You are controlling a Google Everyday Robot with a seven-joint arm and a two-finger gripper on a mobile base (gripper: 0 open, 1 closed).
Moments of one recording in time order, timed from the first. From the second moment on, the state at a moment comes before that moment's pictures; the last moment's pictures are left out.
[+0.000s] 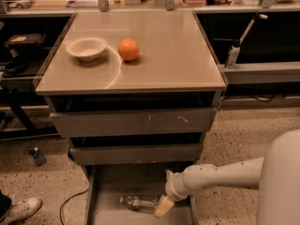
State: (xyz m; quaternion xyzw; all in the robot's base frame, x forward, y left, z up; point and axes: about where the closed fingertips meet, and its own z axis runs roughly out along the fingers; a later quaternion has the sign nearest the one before) arm 0.460 -0.050 0.353 -0.55 0.79 0.17 0.20
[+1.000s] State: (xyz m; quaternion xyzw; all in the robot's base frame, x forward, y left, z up) arm 0.469 0.007 0.261 -0.55 0.77 0.24 0.21
